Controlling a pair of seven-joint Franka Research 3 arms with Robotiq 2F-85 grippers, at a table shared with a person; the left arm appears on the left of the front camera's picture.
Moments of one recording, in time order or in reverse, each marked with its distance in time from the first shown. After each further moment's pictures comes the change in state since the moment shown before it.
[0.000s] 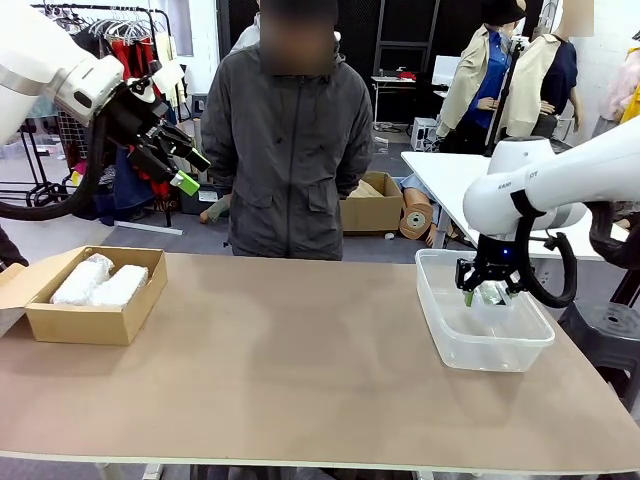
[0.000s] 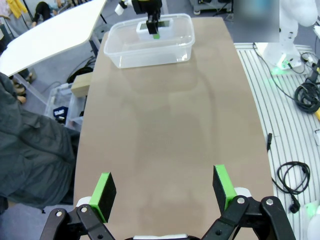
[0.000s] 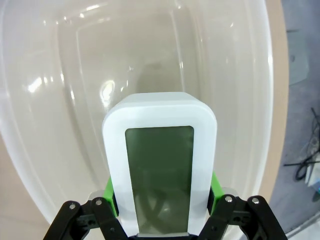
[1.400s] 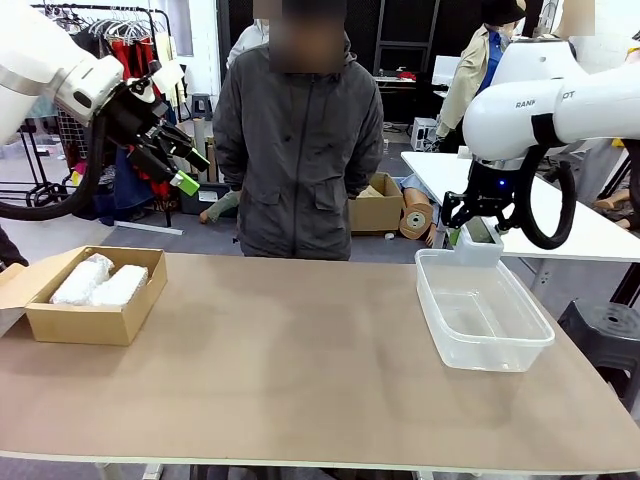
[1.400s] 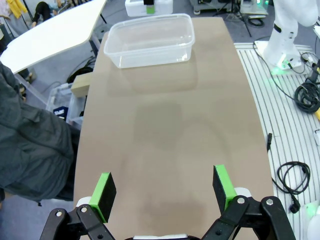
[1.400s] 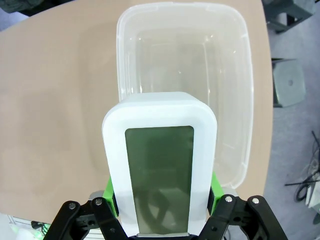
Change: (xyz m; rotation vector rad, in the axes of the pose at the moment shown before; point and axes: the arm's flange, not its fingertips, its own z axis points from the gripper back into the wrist) left arm 0.000 0.000 0.000 0.000 0.000 0.000; right arm -0.040 0.042 0.156 0.069 -0.136 0.053
